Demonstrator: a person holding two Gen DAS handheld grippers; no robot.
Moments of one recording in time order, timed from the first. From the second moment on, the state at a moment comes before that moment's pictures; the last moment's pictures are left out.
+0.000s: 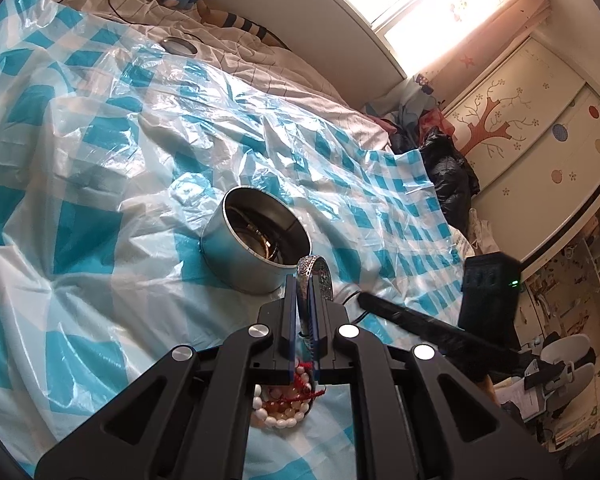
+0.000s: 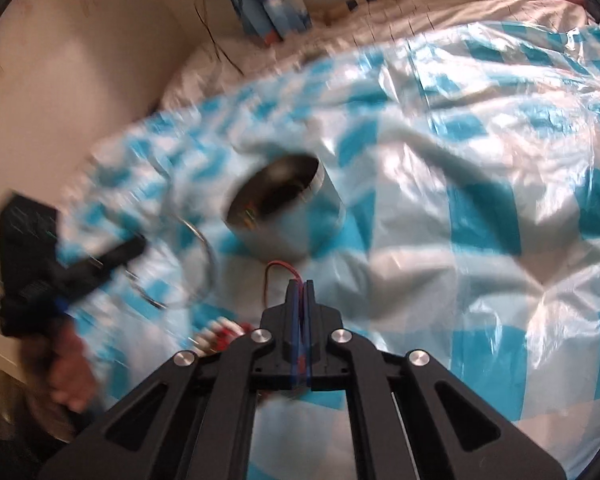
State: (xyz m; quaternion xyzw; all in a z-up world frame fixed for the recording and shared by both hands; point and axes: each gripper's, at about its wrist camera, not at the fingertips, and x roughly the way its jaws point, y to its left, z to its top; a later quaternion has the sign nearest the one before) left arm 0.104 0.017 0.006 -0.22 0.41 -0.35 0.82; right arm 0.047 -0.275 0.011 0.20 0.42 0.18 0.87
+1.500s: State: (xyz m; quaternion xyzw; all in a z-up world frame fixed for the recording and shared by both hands) left arm 0.108 0.014 -0.011 -0.13 0.46 -0.27 0.83; right arm 0.093 -0.263 0.032 0.18 0.40 0.15 0.89
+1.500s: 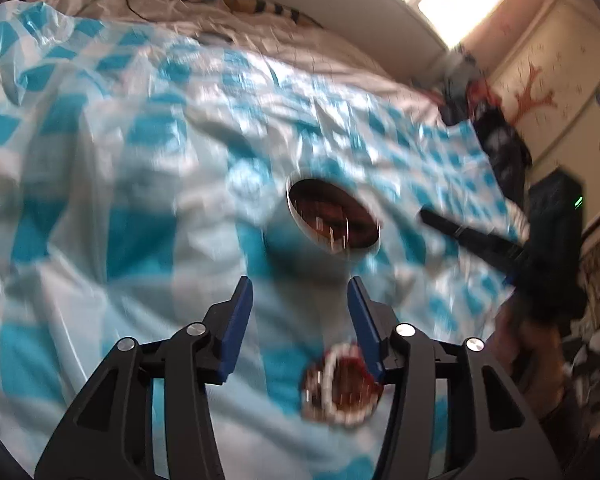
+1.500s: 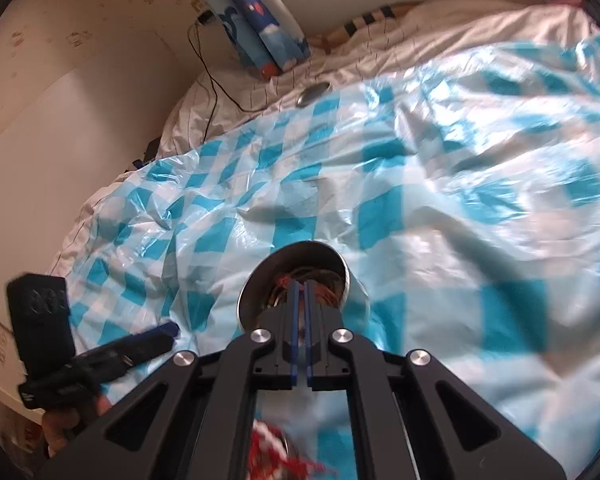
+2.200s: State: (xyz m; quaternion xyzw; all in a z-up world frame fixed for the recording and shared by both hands) left arm 0.095 0.017 -0.029 -0.12 0.50 -0.27 0.81; right arm 0.029 -0.222 -0.005 0.15 0.48 0.25 0.83
